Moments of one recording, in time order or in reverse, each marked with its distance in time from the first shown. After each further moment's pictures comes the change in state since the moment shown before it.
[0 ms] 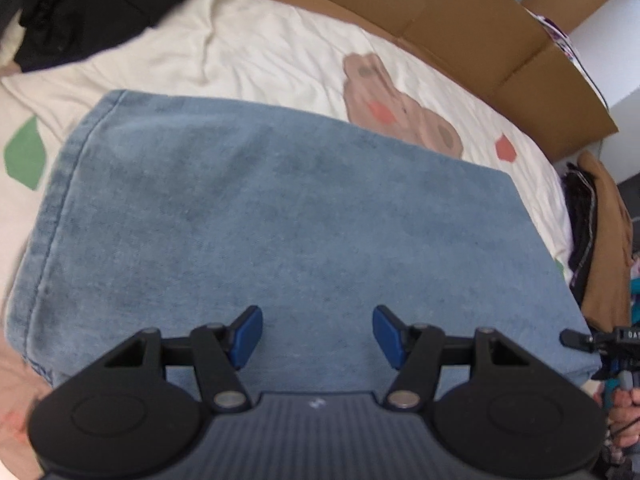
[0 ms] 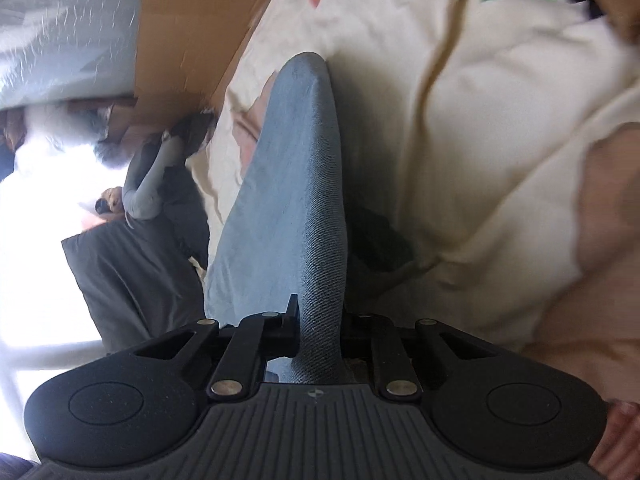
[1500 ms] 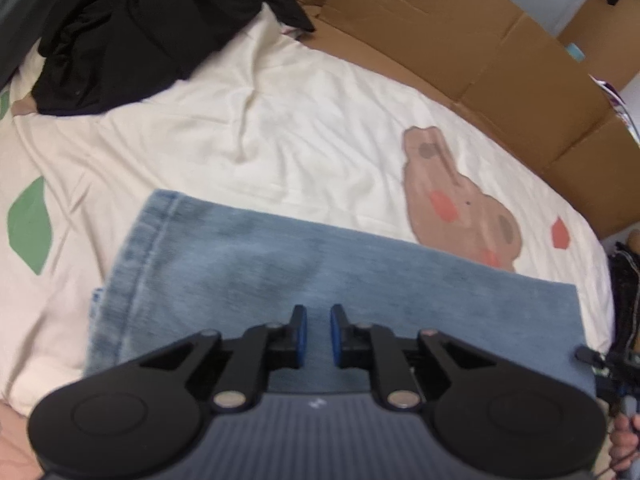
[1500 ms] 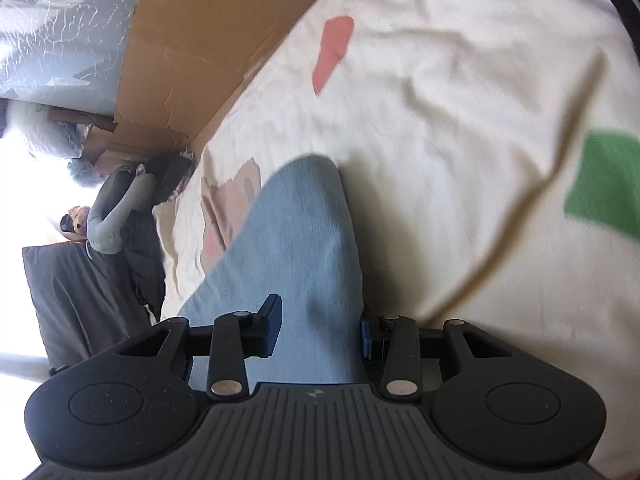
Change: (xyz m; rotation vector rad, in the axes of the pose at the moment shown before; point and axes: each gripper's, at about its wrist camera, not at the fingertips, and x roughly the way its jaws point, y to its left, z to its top) left arm 0.030 0.015 0.067 -0.088 -0.155 0.099; right arm 0.057 0.005 0.108 -0.203 -0.137 -0.103
